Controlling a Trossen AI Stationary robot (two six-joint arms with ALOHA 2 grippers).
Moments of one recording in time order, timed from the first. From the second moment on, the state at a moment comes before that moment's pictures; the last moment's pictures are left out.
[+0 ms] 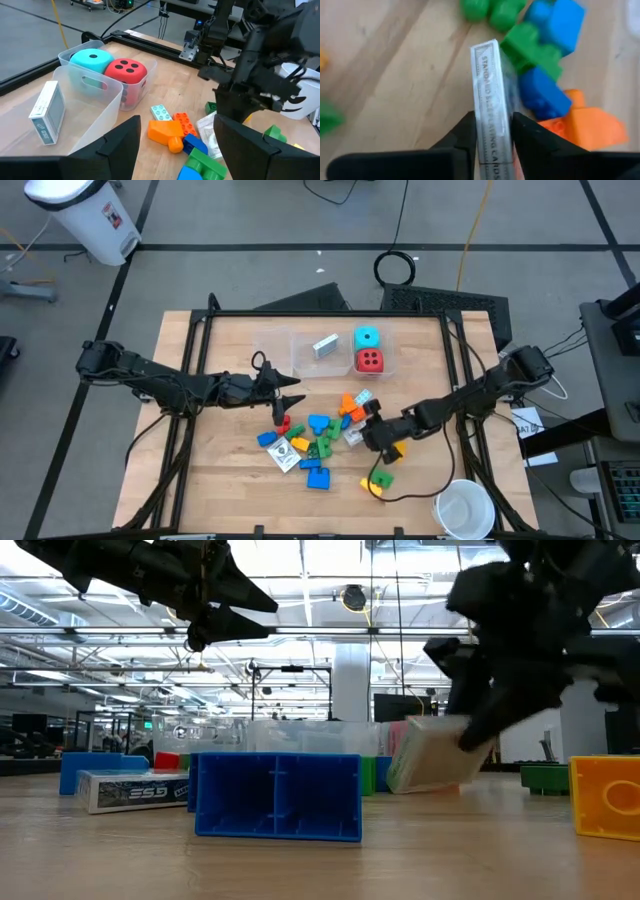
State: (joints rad) left arm -0.14 1.23 0.56 0.42 -0.34 -0.32; right arm 0.37 1.51 0.73 -0.10 0.24 -0.16
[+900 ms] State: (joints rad) left arm -0.17 1.60 0.63 0.82 -0.14 -0.02; right arm 0.17 1.31 0.73 0.20 0.24 0.00
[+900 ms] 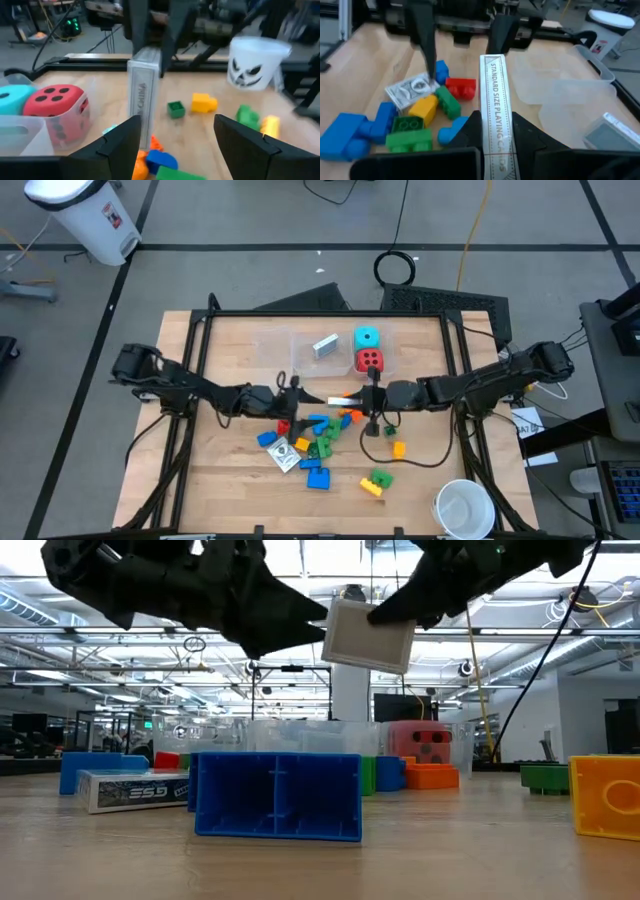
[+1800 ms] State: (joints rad) left arm -0.16 1.67 0.71 0.85 -0.26 0.05; right arm 0.17 1.31 0.67 0.37 0.11 0.06
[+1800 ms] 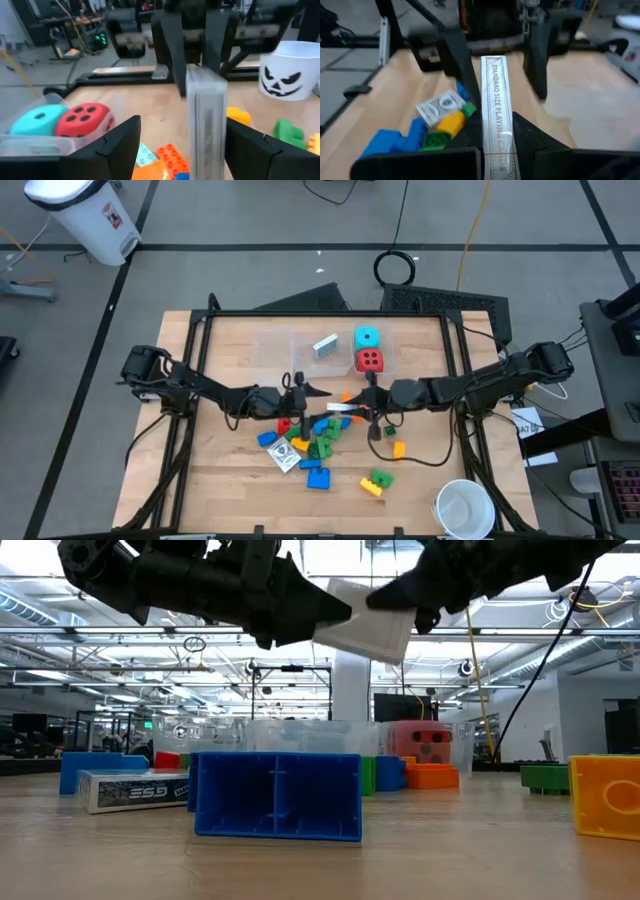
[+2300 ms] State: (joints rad) left arm -0.10 1.66 0.71 0.89 -0.05 -0.03; right arm 0.17 1.31 0.67 0.39 0.12 0.04
